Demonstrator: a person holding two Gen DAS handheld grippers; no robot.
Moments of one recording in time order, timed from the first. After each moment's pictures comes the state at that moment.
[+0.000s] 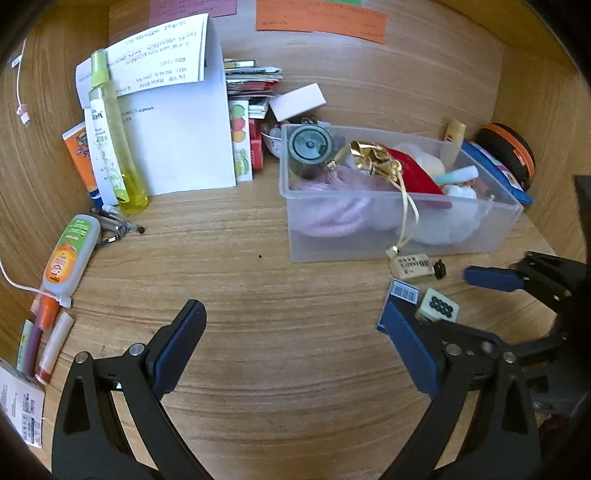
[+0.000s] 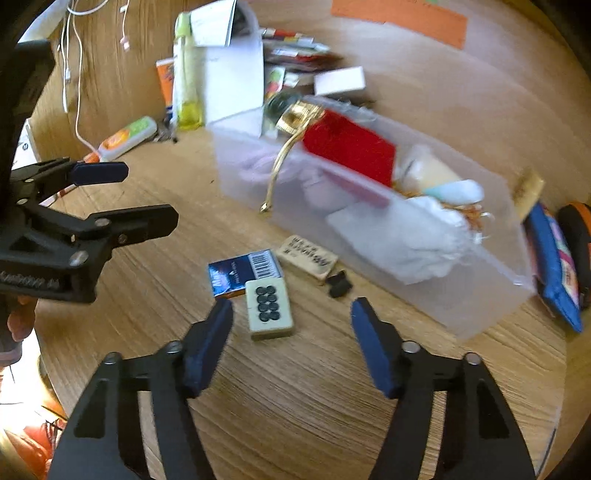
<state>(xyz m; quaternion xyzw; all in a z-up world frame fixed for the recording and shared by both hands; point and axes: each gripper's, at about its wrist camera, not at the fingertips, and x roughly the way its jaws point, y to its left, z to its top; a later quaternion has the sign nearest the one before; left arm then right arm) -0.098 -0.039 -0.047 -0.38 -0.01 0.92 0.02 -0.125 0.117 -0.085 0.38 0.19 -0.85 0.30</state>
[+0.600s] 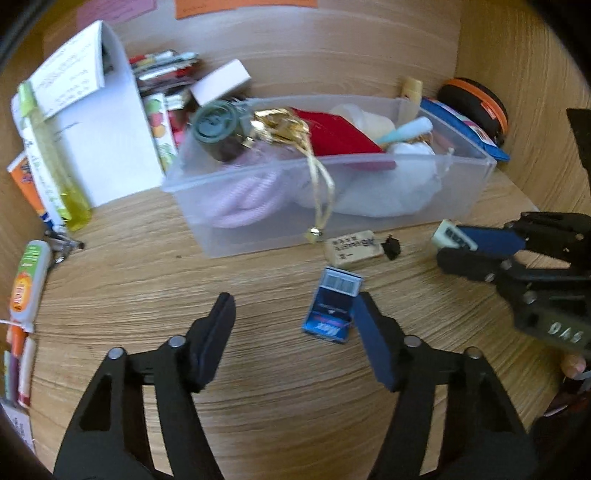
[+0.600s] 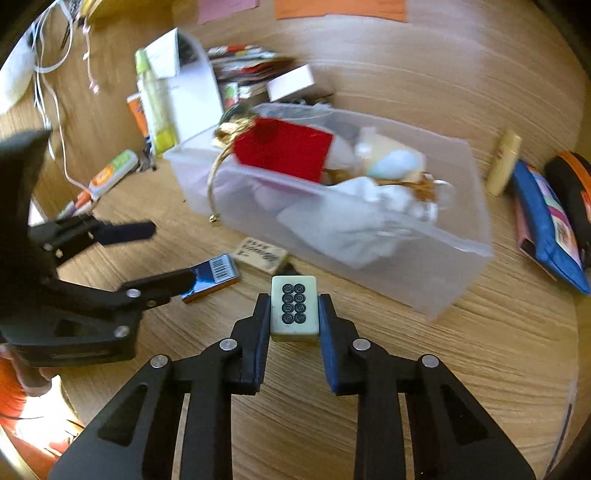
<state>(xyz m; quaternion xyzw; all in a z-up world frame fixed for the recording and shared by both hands) -0.120 0.020 -0.068 -0.42 0.04 0.91 0.08 -0.144 0.169 -0.068 0.40 0.10 -0.86 0.30</state>
